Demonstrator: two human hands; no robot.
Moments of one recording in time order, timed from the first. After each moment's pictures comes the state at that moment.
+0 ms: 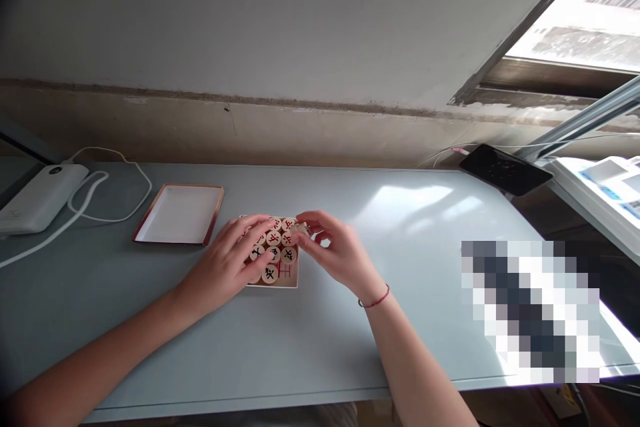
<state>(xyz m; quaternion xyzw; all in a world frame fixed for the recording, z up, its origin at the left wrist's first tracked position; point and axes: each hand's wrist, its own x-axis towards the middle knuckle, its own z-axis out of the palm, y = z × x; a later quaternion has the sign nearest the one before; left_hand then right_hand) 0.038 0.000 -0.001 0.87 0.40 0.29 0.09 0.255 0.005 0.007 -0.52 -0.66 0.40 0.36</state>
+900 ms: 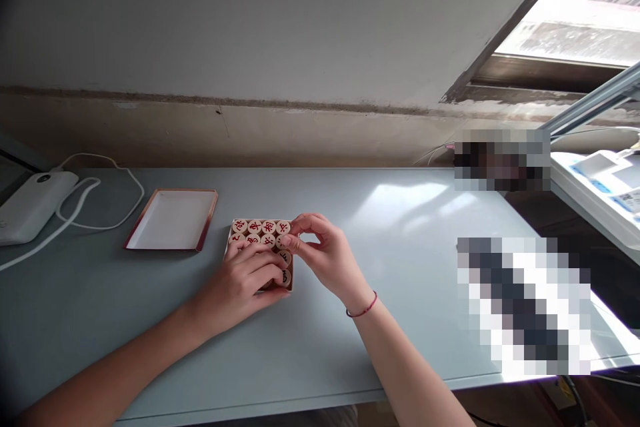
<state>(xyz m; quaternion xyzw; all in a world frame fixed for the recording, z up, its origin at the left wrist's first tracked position) 0.055 -0.012 -0.012 0.90 0.34 0.24 0.14 0.242 -0.001 0.005 -0.49 -0.57 0.49 0.44</state>
